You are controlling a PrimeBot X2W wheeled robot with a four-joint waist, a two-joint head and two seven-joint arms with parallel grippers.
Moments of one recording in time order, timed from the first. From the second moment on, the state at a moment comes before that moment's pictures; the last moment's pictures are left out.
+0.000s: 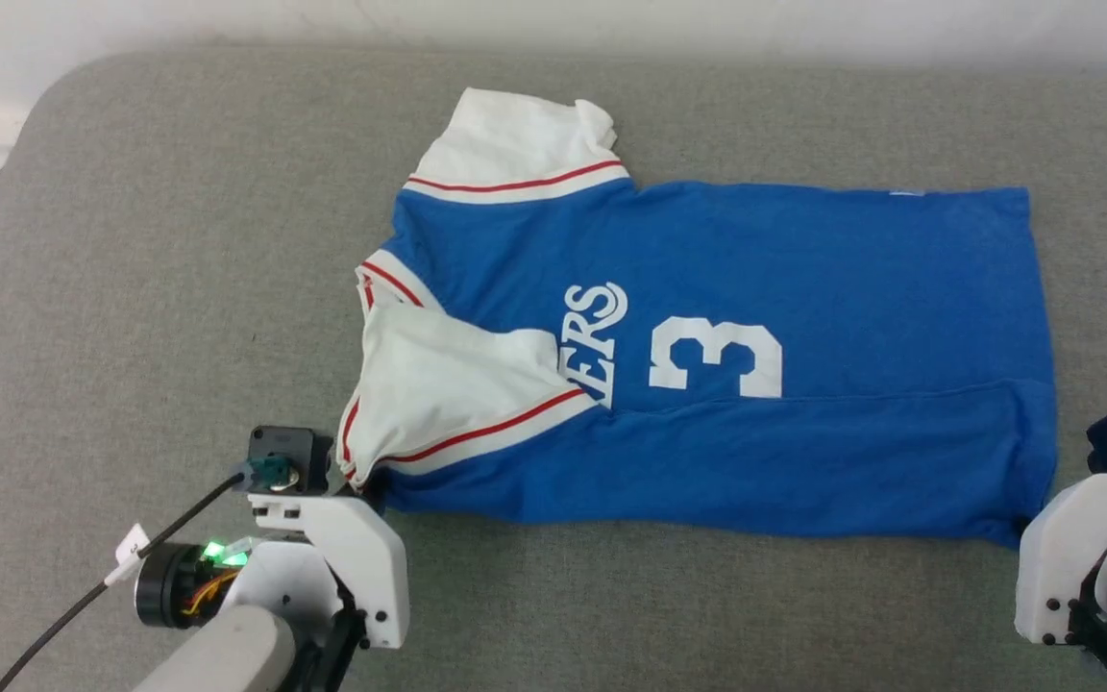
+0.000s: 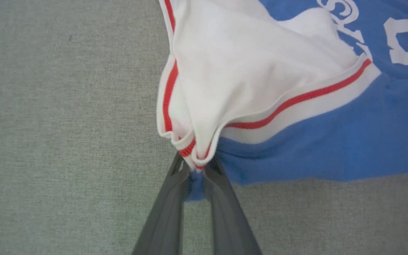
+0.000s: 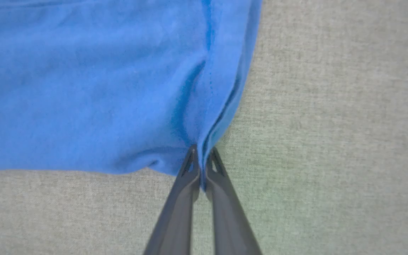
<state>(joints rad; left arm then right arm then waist) -0.27 0.54 -0.67 -0.03 -0.69 0.46 0.34 -0.06 -0.13 -0.22 -0.02 0.14 0.13 0.85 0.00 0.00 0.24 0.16</state>
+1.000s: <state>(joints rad) -0.06 0.63 -0.69 -0.06 -0.81 0.45 0.43 0.17 -0.23 -0.24 -0.10 0.25 0.13 0.97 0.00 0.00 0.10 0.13</state>
